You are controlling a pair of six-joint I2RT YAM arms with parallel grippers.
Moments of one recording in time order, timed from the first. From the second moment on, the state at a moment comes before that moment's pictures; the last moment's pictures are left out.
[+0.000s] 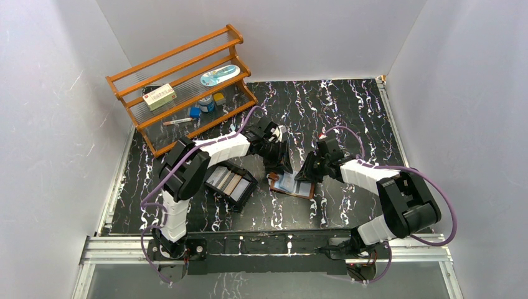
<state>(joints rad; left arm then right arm) -0.74 2.01 1.38 -0.39 0.50 -0.67 0.43 1.45 0.62 -0.14 -0.31 0.76</state>
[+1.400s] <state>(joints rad) -0.74 1.94 1.21 -0.13 0.60 -0.78 0.43 1.45 0.62 -0.12 -0.30 0.73</state>
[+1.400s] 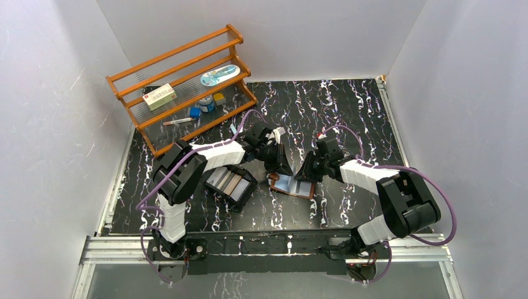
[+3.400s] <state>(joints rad) -0.75 1.93 1.09 0.18 0.70 -0.91 0.41 1.44 0.62 -0.12 -0.30 0.70</state>
